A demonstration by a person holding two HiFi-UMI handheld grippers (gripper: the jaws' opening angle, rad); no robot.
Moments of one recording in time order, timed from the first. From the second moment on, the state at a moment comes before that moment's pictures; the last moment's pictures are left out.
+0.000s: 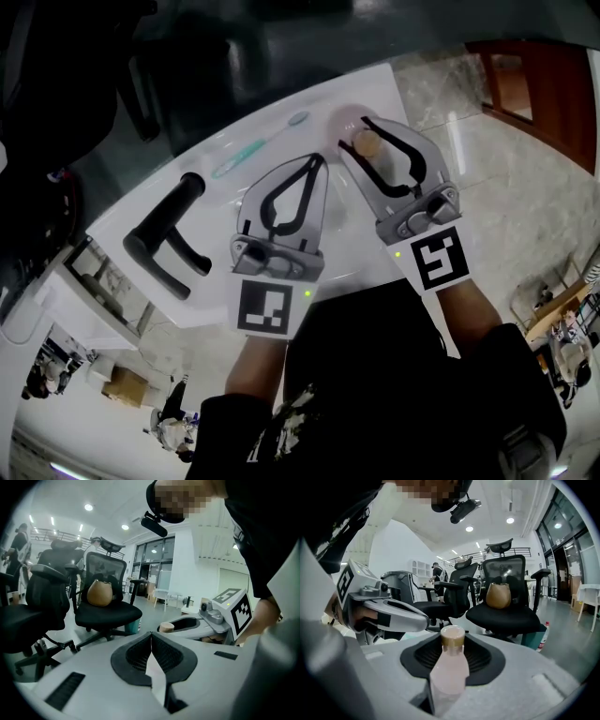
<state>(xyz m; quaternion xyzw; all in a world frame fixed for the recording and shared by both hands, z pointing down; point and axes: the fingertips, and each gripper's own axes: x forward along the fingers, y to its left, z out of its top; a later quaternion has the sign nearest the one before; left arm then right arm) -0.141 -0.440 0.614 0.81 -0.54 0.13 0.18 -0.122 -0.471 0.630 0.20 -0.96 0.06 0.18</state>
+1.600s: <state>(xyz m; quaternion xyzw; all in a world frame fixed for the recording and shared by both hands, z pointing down) -0.147 -0.289 0.502 0.82 -0.55 0.11 0.08 -0.127 -0.320 0.473 0.27 -0.96 -0.05 0.07</state>
